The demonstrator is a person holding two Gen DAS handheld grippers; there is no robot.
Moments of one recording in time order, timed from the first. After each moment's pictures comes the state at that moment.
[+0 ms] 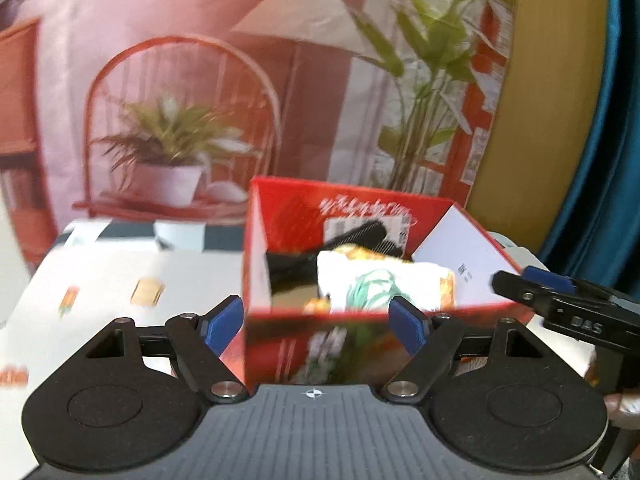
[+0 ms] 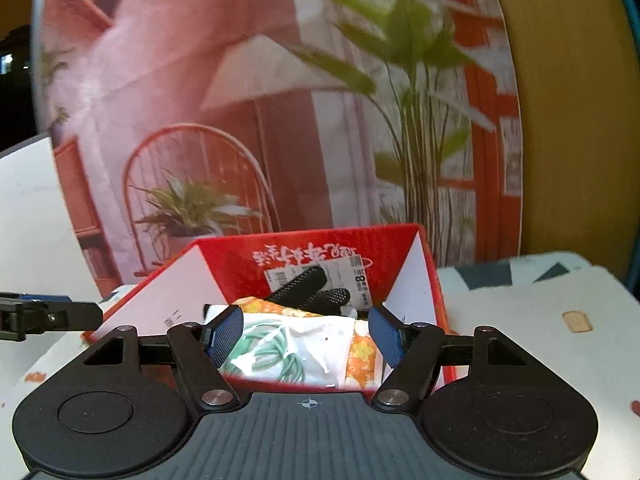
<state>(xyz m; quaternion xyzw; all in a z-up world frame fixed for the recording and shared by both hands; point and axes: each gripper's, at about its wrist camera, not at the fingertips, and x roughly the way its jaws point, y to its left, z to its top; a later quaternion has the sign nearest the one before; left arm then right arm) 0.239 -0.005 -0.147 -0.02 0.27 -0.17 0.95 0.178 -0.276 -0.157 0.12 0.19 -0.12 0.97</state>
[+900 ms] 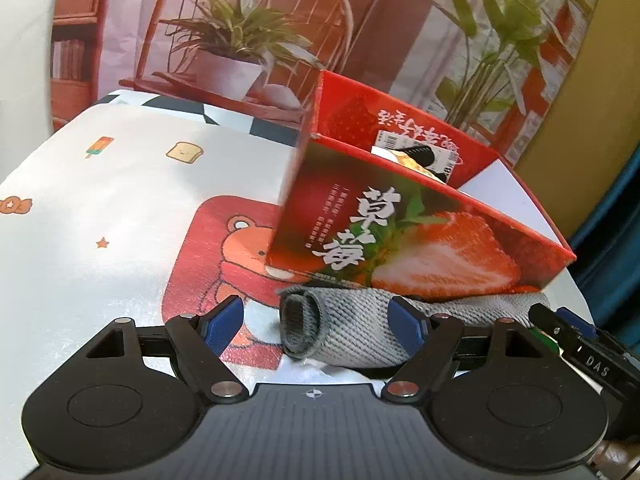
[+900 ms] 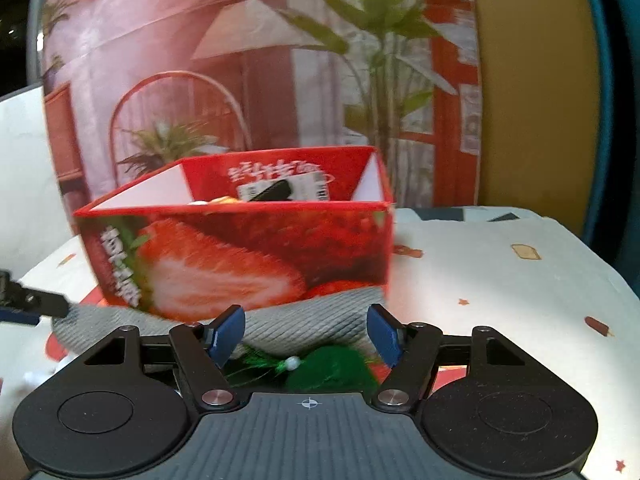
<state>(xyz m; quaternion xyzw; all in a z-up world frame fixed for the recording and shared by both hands) 0.218 0.021 -0.214 -0.12 0.36 -0.12 0.92 0.116 -0.257 -0.218 0.10 0.24 -0.17 0.95</state>
